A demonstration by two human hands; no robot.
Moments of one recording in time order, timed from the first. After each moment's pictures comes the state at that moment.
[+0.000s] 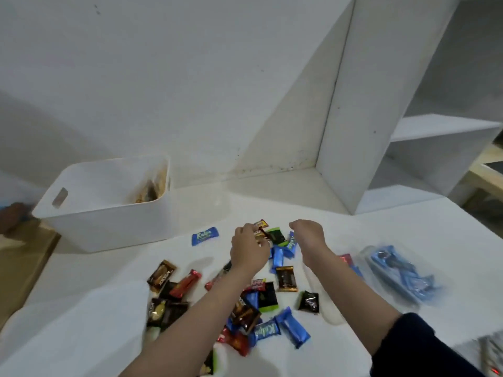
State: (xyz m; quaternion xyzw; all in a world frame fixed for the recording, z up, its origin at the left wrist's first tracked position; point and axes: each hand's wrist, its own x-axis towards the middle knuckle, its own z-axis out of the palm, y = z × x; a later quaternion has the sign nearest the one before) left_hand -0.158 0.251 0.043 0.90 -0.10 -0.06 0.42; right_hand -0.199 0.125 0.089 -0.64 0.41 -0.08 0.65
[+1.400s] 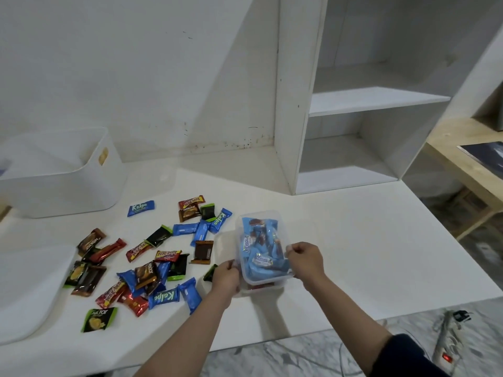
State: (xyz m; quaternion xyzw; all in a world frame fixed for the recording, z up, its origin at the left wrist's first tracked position) left_hand -0.303 0.075 -0.044 0.72 0.25 -0.25 0.59; right_hand -0.344 -0.098 -0.008 -0.75 0.36 0.00 0.55
